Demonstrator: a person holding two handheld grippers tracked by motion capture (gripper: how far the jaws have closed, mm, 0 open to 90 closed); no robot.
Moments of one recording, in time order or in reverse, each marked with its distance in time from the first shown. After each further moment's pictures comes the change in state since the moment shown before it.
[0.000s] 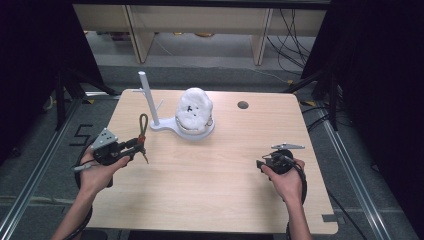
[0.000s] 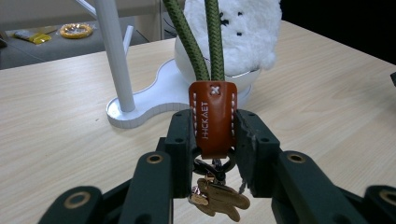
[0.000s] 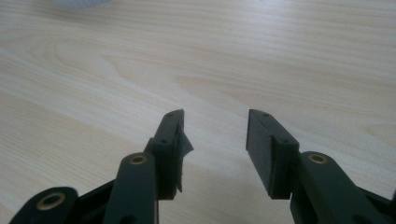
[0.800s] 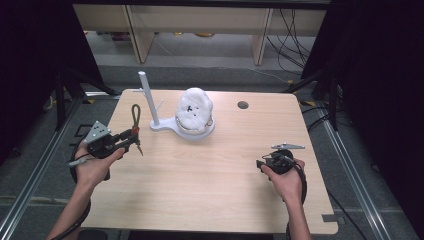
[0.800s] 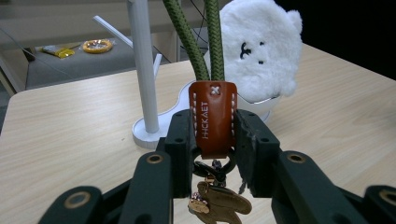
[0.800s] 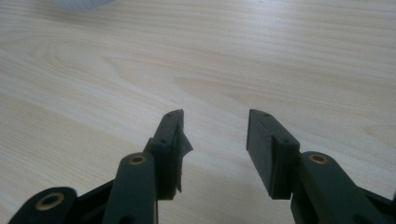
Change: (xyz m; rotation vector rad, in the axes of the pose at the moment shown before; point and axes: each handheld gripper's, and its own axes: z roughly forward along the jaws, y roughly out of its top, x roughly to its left) left arm 0.012 0.016 -0.004 -0.056 0.061 -0.005; right arm 0.001 0.000 0.000 -0.007 -0.006 0.012
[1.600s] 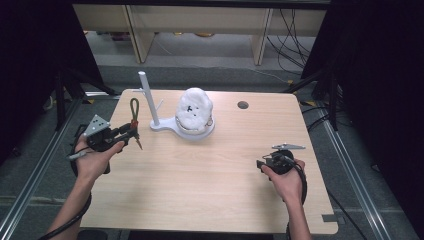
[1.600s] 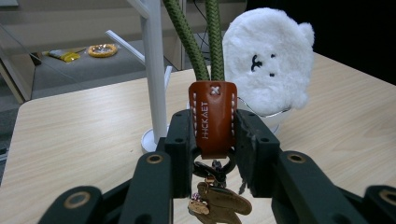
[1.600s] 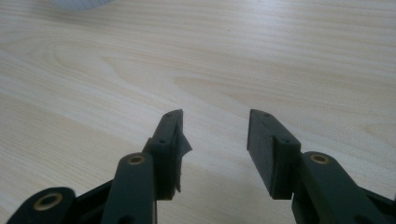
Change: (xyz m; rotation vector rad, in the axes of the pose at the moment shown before) left arm 0.009 0.011 0.008 -0.015 0.014 -0.004; right arm -0.001 -0.001 0.001 -0.007 0.016 0.004
